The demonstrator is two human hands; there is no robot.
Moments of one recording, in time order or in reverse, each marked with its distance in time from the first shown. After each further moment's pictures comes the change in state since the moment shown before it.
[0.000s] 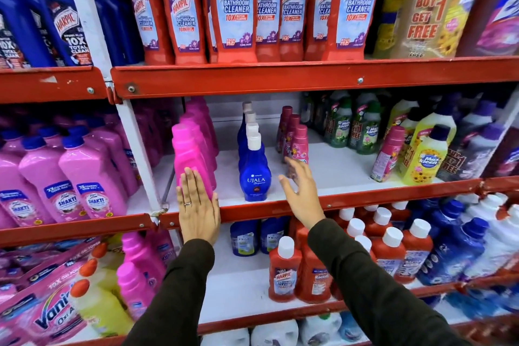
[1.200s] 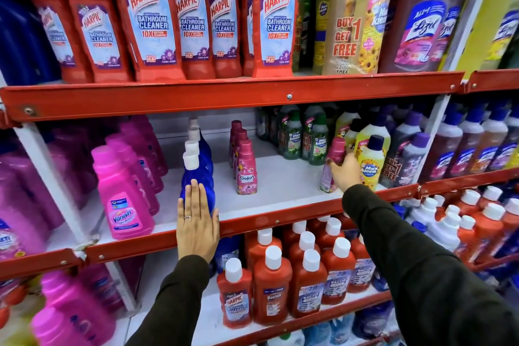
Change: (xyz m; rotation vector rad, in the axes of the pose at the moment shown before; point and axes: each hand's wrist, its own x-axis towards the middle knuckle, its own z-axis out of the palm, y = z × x) left_hand -0.002 0.112 0.040 -0.032 -0.067 0.169; right_hand 0.082 0.061 -0.216 -0.235 0.360 0.437
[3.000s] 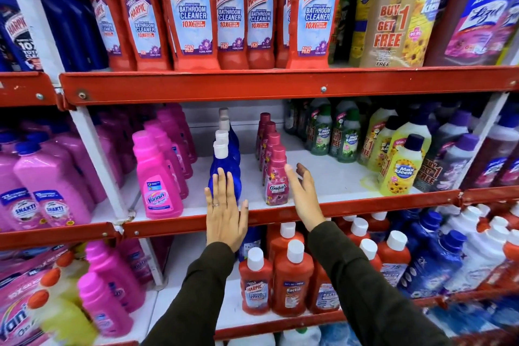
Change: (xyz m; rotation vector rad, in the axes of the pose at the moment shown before) left_hand 0.000 0.013 -0.020 -0.183 -0.127 -0.112; right_hand -0.125 -0.028 0.107 0.440 -0.437 -0.020
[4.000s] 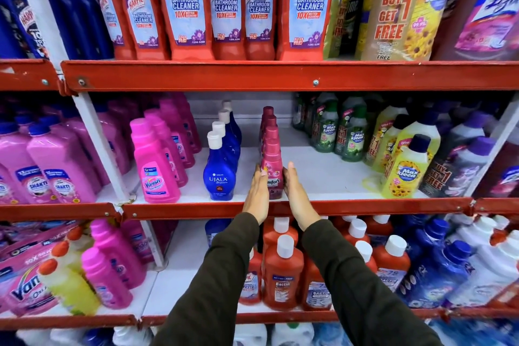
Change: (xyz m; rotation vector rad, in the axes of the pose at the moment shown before) left_hand 0.036 0.090 0.030 -0.998 -0.419 -0.615; right_hand -0.003 -0.001 -0.009 0.111 -0.308 0.101
